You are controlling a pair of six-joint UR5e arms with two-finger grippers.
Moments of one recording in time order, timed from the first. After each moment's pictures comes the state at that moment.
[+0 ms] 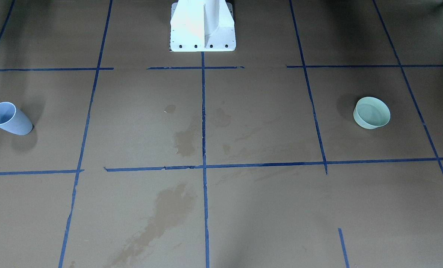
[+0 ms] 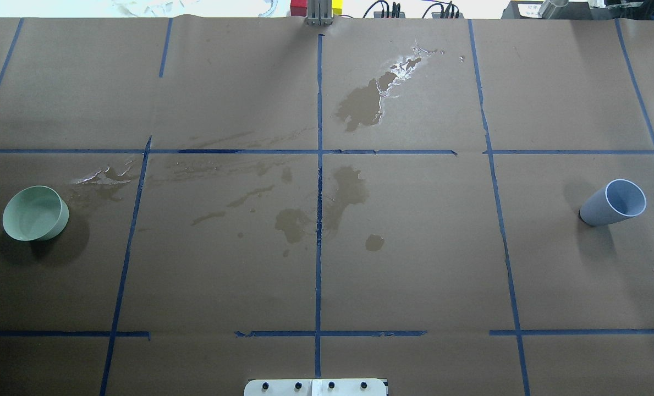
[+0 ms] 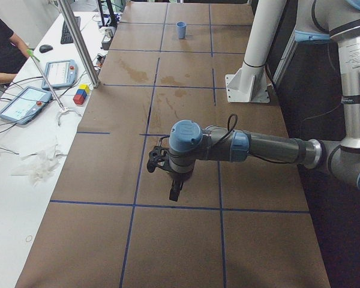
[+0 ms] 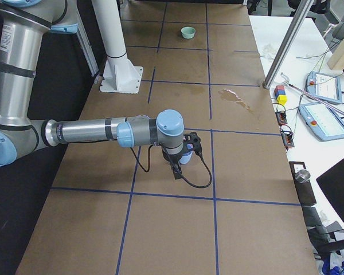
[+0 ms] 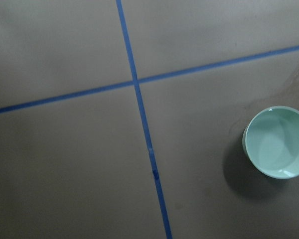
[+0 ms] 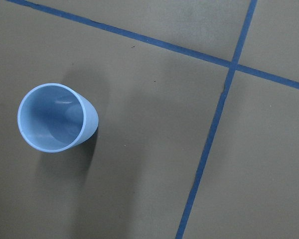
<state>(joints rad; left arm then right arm) -1.65 -1.33 -1.93 -1.45 -2.38 0.28 1.49 -1.84 1.94 -1.52 2.37 -0.14</state>
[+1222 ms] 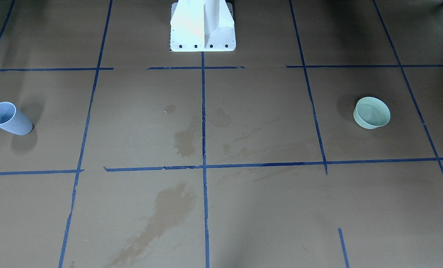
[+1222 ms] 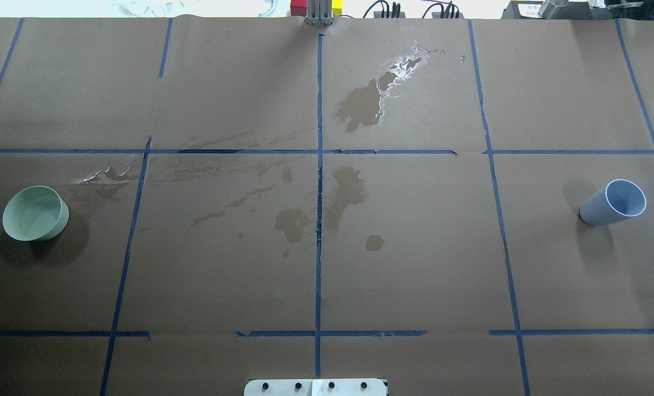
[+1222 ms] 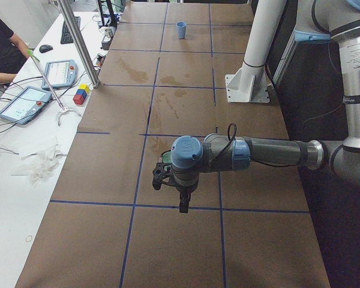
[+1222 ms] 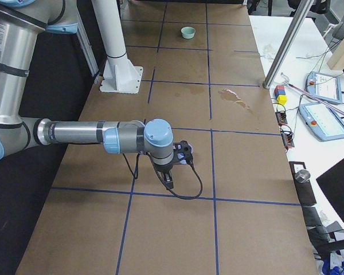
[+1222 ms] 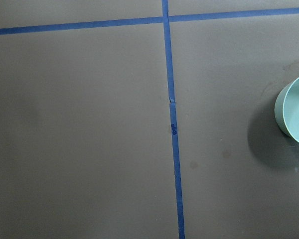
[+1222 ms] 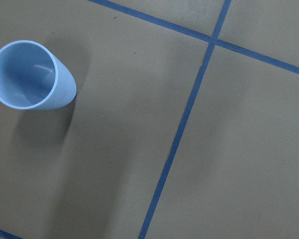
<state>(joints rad) -1.64 -1.31 -1.90 -1.43 -2.38 0.18 1.56 -1.90 1.93 -1.53 2.35 -0.28</state>
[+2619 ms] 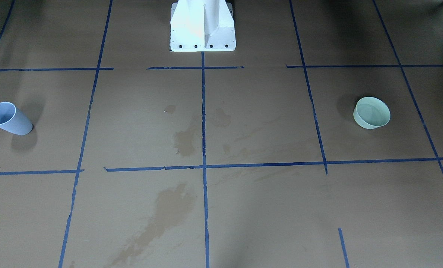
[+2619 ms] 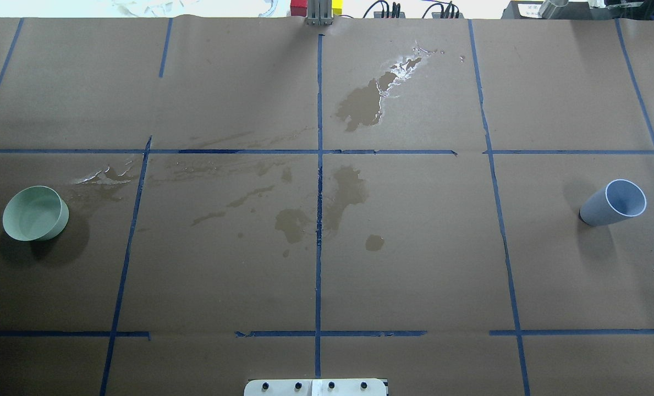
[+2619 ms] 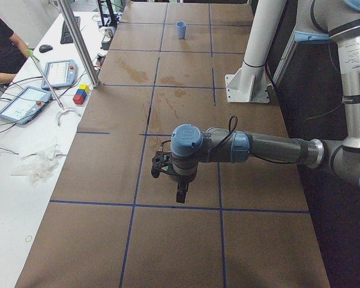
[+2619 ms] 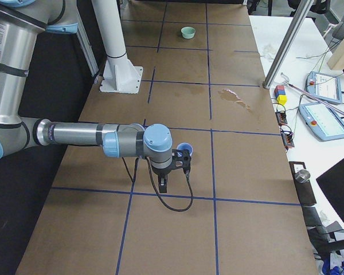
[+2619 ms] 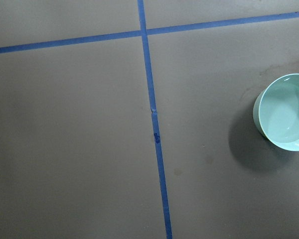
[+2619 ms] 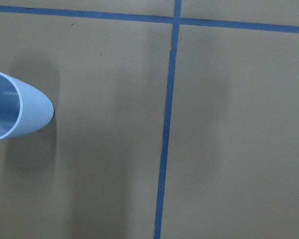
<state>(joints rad) -1.62 -1.31 -1.95 -1.44 -2.39 0.17 1.56 -1.91 1.91 -1.52 2.36 -0.02</state>
